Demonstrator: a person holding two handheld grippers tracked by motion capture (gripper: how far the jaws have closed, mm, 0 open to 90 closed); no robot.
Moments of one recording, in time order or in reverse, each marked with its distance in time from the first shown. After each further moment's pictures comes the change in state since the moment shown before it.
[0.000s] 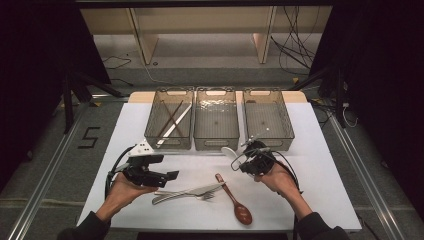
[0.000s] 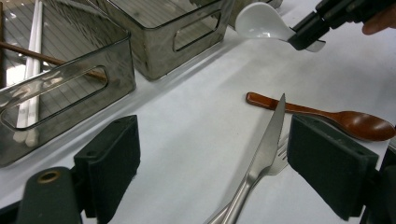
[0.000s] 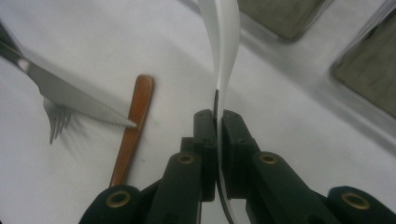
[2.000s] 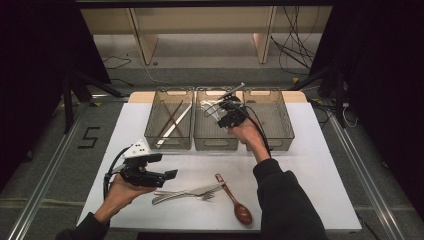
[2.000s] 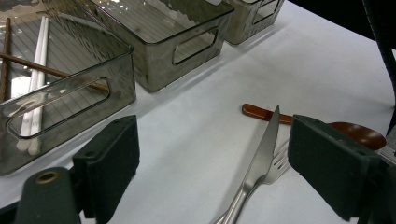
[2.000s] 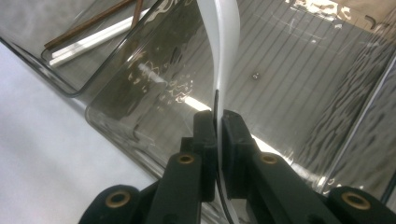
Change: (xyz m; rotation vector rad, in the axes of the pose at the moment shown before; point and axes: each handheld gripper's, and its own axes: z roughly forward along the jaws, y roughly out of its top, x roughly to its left) left arm 0.001 -0.003 -0.006 -0.057 -0.012 -0.003; right arm -0.023 0.139 0.025 -0.095 -0.061 0.076
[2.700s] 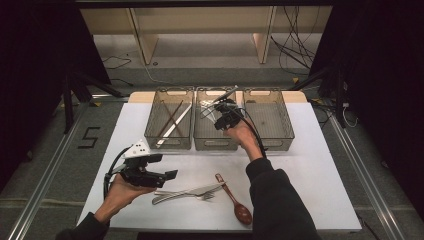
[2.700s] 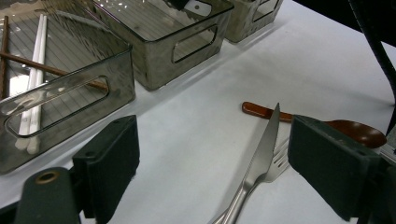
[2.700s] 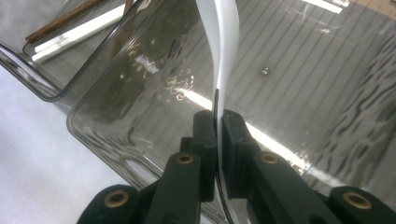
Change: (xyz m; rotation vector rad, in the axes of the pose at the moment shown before) left arm 0.000 0.000 0.001 0.007 -0.002 -0.001; right arm 0.005 0.003 0.024 0.044 -0.006 0.014
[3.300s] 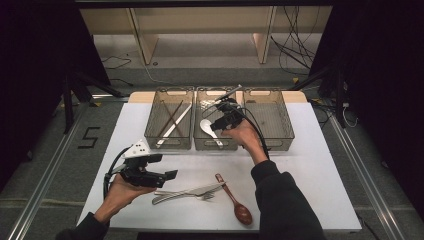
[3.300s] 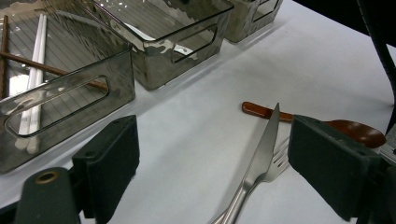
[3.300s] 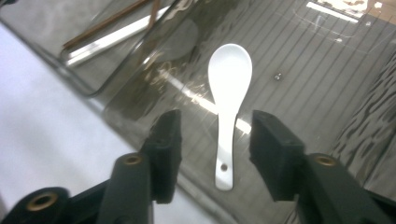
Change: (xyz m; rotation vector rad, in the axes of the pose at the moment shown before) left arm 0.000 0.000 0.000 0.002 -0.001 0.002; right arm 0.000 -0.005 -0.017 -0.043 0.065 -0.017
